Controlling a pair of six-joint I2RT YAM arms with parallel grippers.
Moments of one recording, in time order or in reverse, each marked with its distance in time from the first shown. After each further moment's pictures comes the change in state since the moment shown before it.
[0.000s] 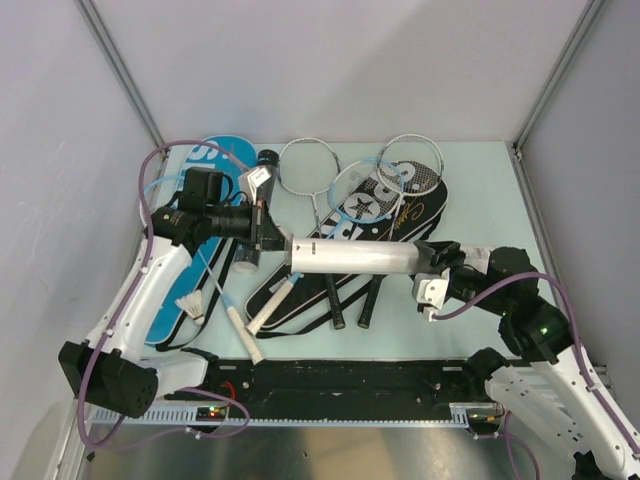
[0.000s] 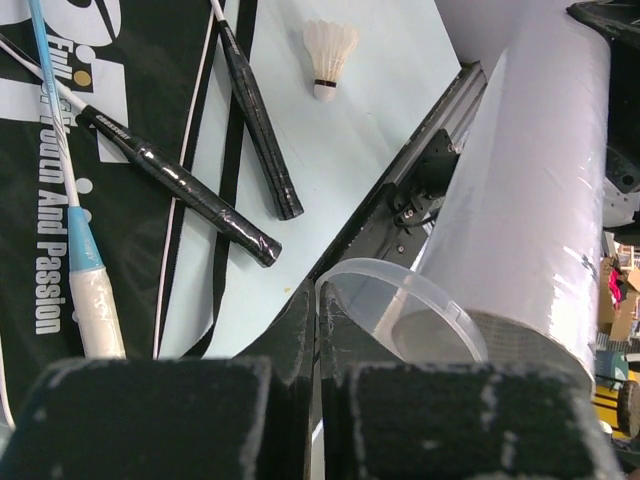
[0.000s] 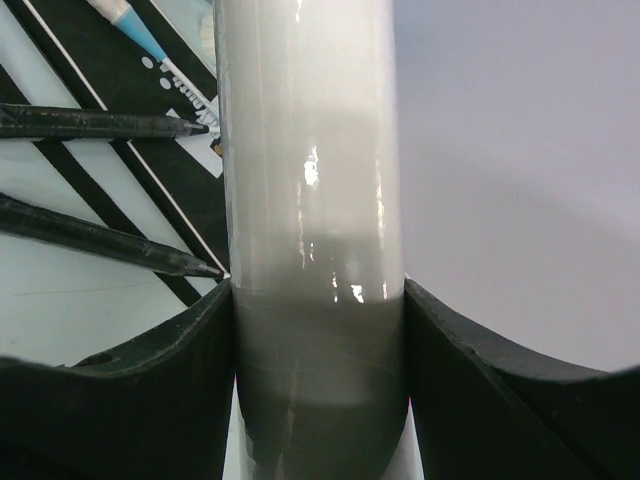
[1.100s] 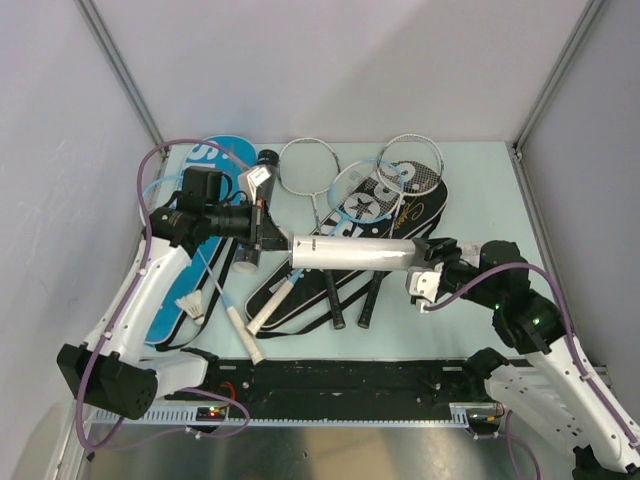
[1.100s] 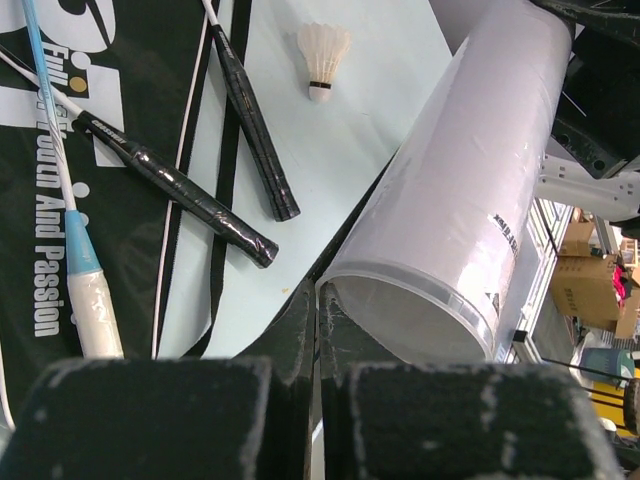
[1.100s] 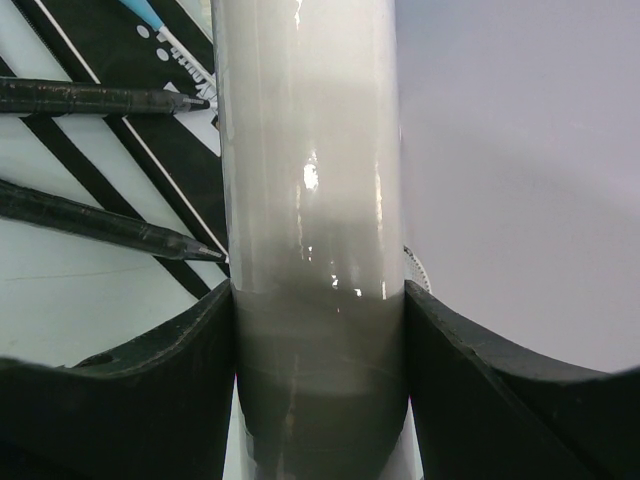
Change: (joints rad) left arm -0.005 0.000 0.012 -0.008 0.002 0.003; right arm 0.002 0.057 0.002 0.003 0.039 -0.014
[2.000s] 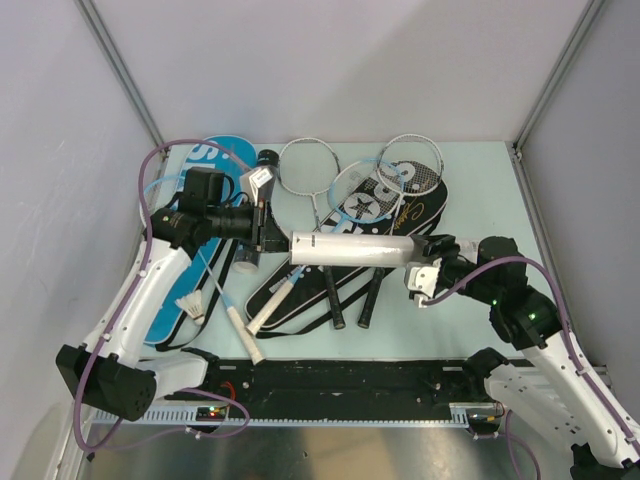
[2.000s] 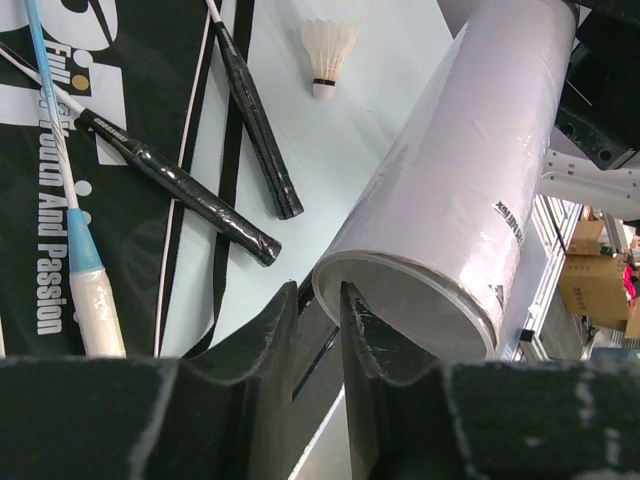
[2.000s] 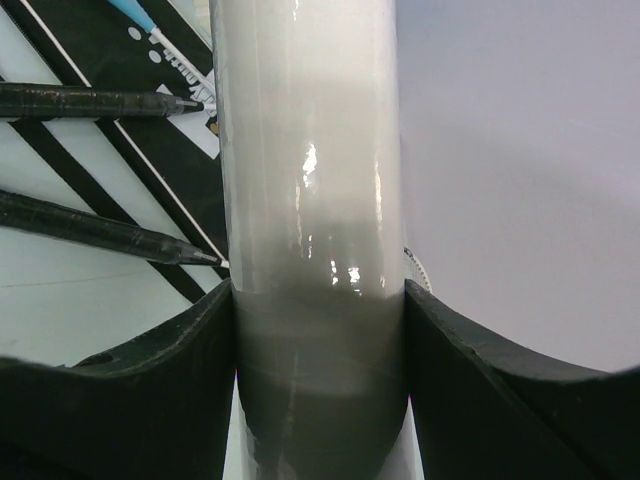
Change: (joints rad) left arm -0.020 -0.006 -0.001 0.000 -0.023 -0.001; right arm -0.018 0.020 0.000 0.035 -0.019 0.008
